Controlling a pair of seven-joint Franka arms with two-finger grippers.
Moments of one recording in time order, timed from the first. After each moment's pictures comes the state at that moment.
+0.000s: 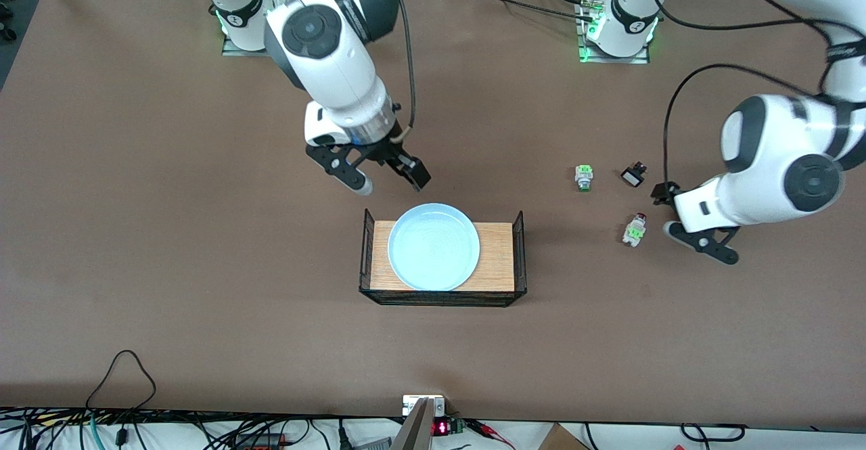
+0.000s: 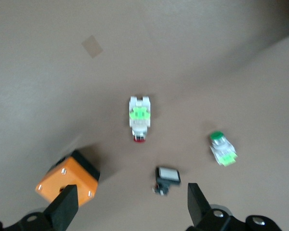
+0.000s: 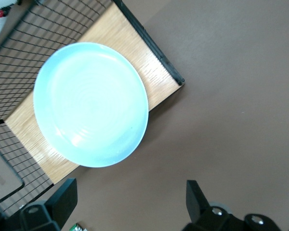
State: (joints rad) left arm -0.04 0.36 -0.02 -1.62 0.04 1.74 0.40; right arm 0.68 0.48 -0.01 -1.40 0.12 2.07 1.32
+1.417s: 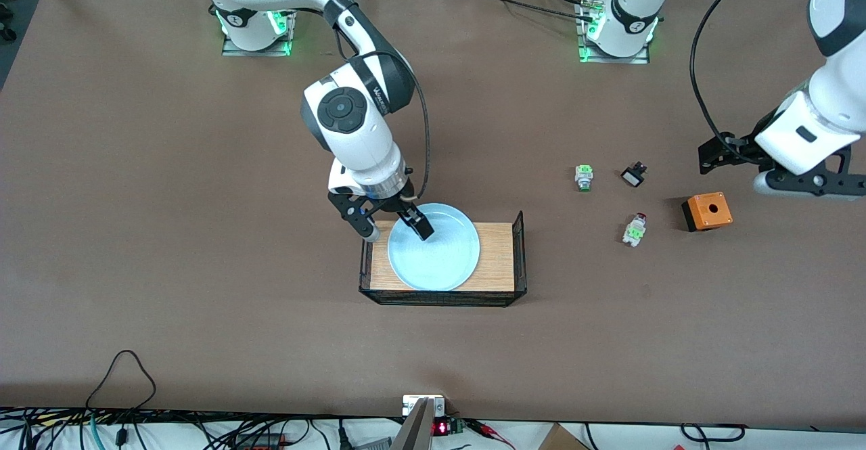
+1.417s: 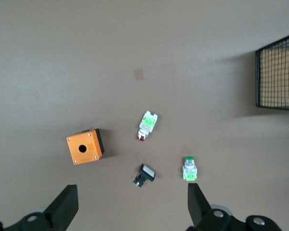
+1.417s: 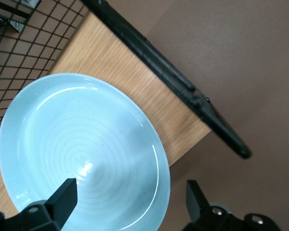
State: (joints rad) left arm -0.03 0.07 -0.04 -1.65 0.04 1.73 -0.02; right arm 0.69 0.66 -0.06 -1.38 0.12 2.32 1.41
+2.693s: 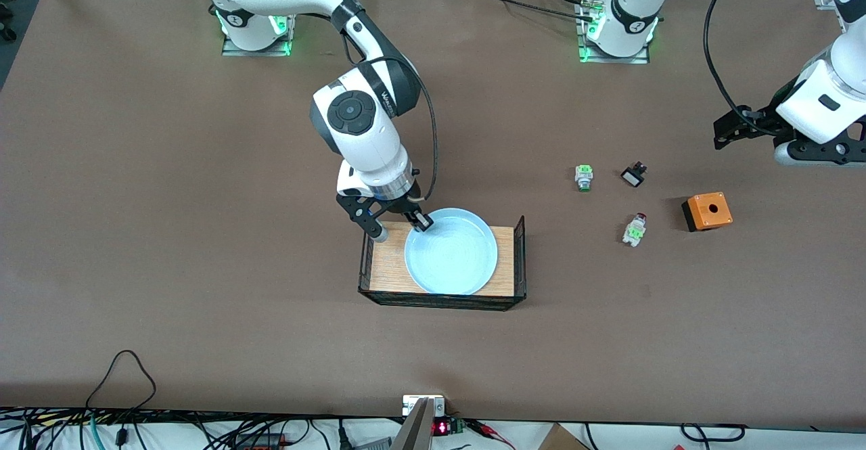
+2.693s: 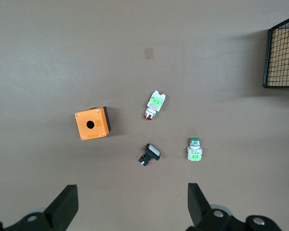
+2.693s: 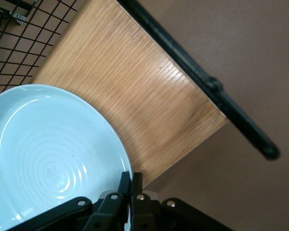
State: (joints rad) left arm -0.03 0.00 -0.01 -1.69 0.04 1.64 -0.02; right arm 0.71 0.68 -0.06 -1.38 0.12 2.35 1.40
